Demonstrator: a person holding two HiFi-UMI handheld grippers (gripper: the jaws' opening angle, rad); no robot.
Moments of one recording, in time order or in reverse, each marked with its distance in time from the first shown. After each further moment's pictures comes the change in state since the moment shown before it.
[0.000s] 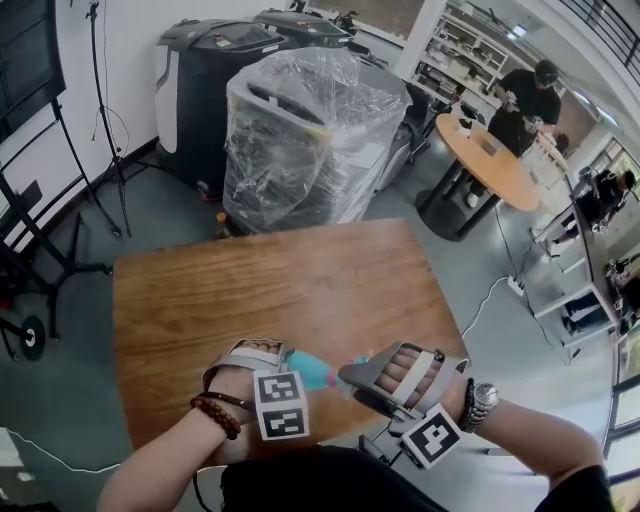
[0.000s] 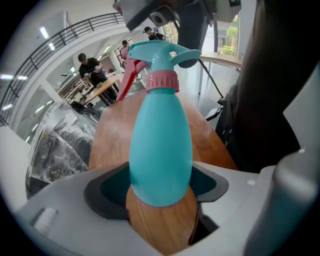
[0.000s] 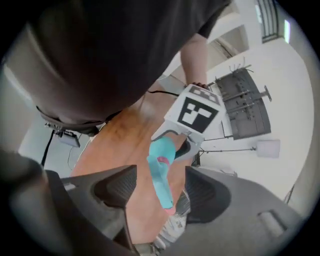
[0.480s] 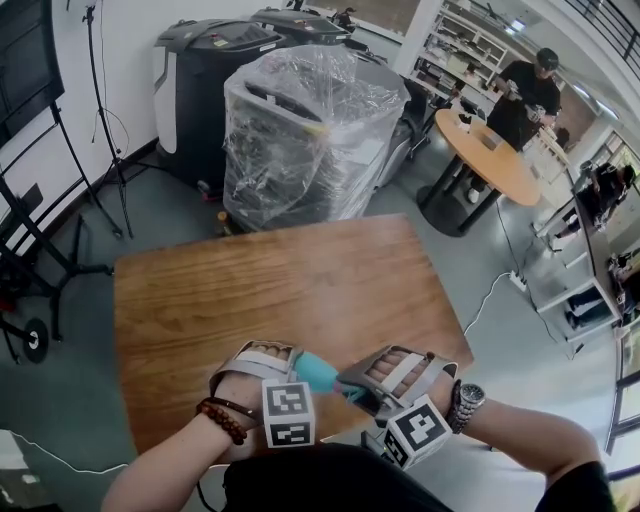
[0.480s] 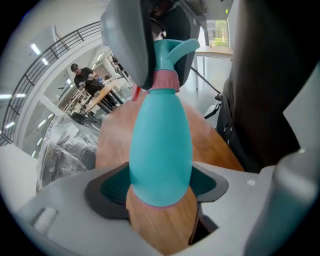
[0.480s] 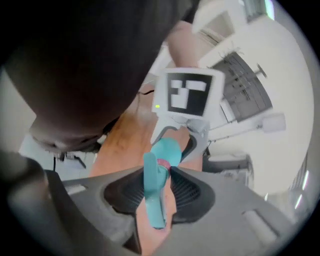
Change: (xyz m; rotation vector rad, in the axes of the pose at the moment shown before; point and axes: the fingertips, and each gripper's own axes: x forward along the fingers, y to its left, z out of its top) left arm -0.001 -0.005 0.013 0.094 0.006 0.079; right arm 0.020 0.021 0.004 0.291 -0.007 0.122
